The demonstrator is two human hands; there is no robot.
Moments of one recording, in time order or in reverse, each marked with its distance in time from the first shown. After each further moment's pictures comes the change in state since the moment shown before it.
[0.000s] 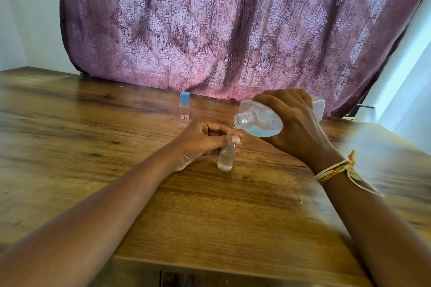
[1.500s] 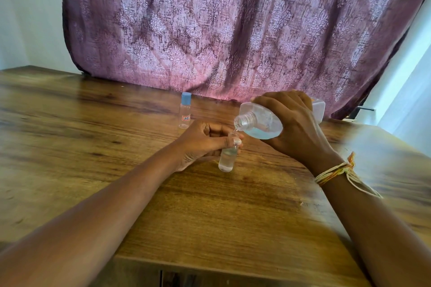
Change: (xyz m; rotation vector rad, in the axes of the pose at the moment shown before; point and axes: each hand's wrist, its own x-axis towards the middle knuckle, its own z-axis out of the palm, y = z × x) left_hand 0.000 -0.001 0.001 -0.026 0.002 0.013; right_hand 0.000 0.001 0.003 -0.013 -0.002 -0.013
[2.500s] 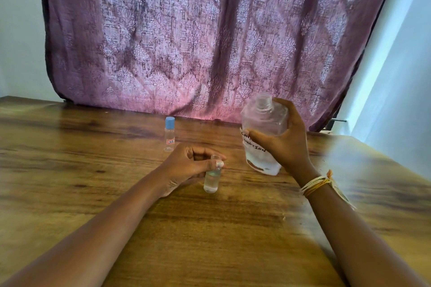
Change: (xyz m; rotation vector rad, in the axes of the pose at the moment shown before) left_hand 0.005 -0.005 -0.003 0.079 -0.001 0.031; right_hand -0.001 0.002 -0.010 0.707 0.350 0.555
